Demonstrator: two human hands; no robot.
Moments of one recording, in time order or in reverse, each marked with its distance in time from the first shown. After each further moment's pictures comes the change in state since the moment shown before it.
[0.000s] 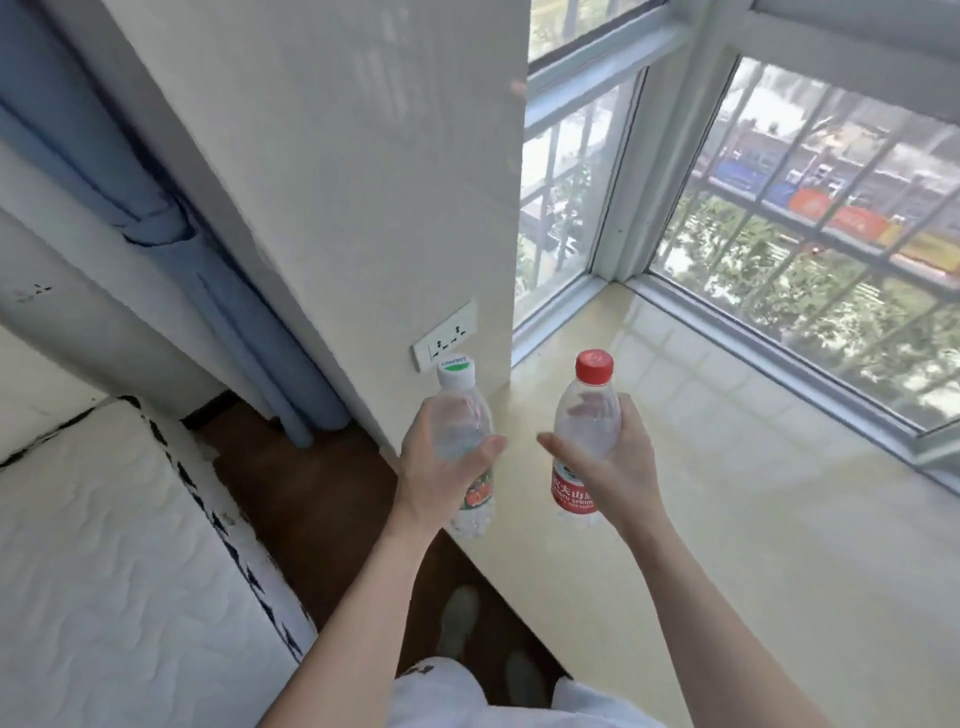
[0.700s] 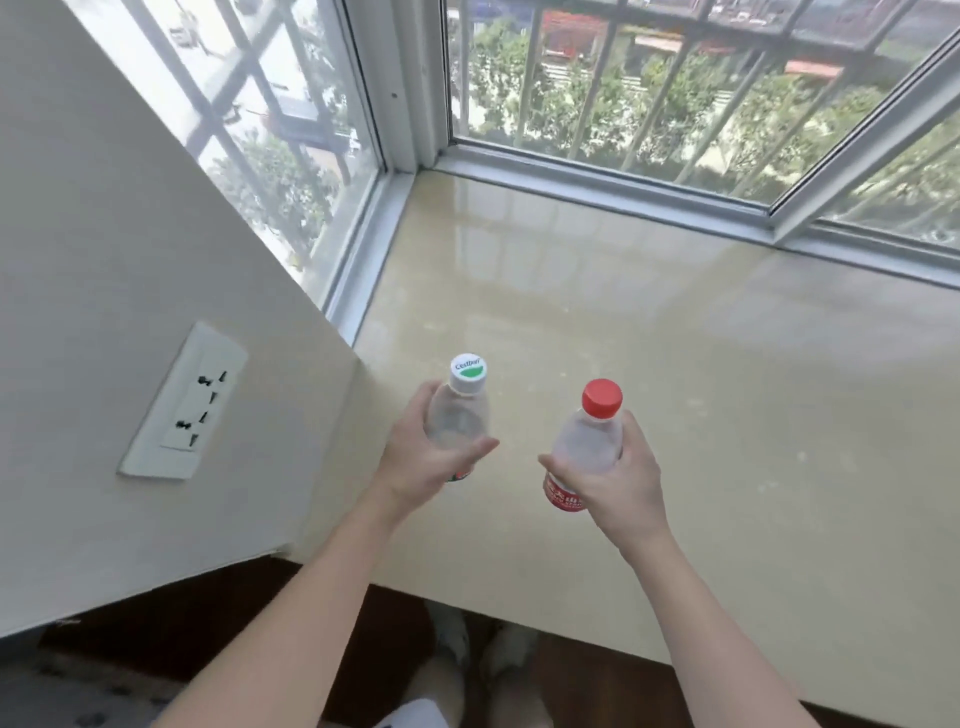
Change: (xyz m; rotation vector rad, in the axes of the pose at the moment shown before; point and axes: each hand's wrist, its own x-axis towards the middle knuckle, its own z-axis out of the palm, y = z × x) left_hand 0.129 -0.122 0.127 0.119 -0.729 -0.128; right_hand 0.018 0.161 -0.021 0.015 0.486 0.400
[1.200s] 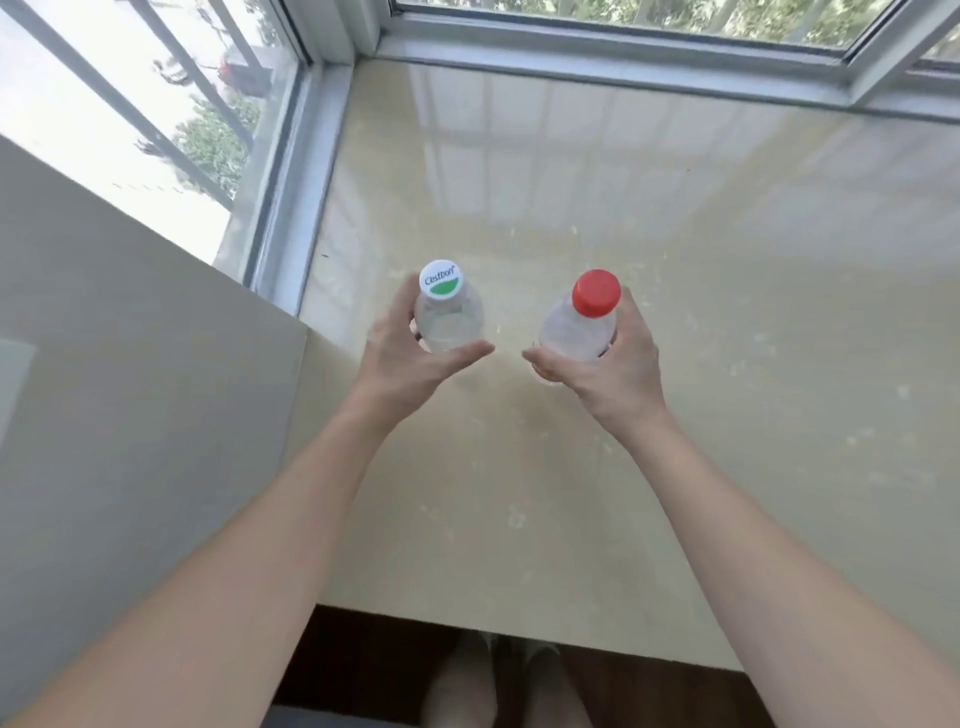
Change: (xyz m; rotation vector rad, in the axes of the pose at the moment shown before) left_hand 0.123 -0.070 0.016 0.210 0.006 0.129; right_hand 0.120 0.063 0.049 -0.004 0.065 -0.156
